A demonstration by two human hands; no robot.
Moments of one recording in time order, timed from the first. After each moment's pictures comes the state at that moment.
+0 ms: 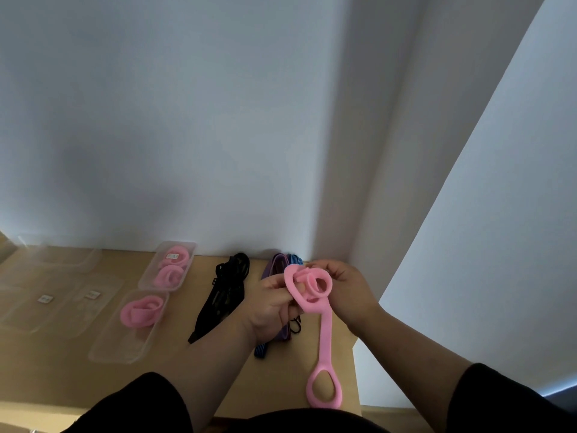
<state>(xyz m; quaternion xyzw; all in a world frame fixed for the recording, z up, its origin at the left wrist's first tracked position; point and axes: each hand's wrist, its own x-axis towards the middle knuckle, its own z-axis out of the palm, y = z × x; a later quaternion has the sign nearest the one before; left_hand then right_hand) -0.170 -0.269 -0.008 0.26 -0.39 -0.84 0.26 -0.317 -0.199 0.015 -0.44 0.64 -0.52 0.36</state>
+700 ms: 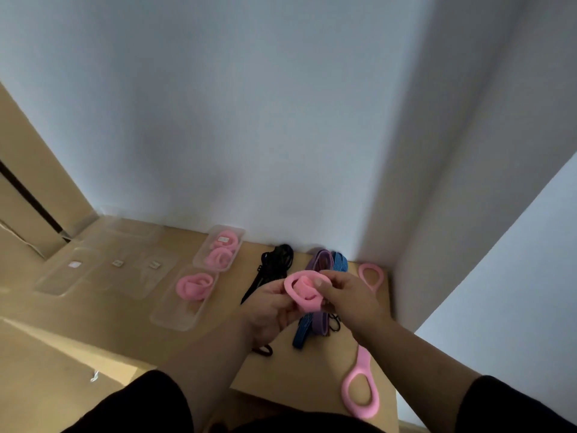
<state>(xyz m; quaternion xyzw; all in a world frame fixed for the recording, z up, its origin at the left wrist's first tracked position) -0.093 -0.282 -0.026 0.35 -0.38 -0.81 0.28 -0.264 -0.228 -0.013 -0.43 0.61 -0.46 0.48</state>
